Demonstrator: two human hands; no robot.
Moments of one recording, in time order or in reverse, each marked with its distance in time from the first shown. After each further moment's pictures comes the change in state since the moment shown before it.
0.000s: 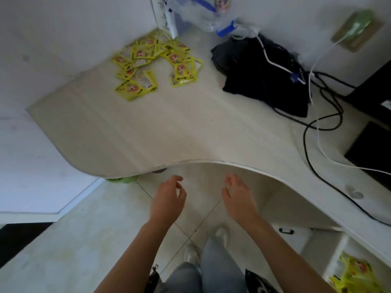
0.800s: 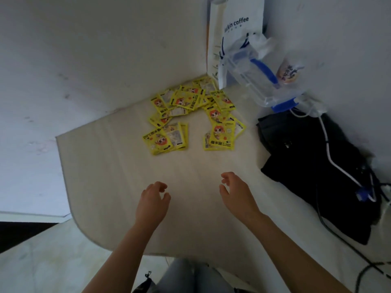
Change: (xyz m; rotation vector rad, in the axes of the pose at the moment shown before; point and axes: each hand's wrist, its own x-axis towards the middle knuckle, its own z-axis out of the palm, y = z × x) left_hand 0.223 0.001 -0.091 -0.081 0.199 -0.405; right_hand 0.282 -0.134 -0.035 -0.074 -0.218 -0.281
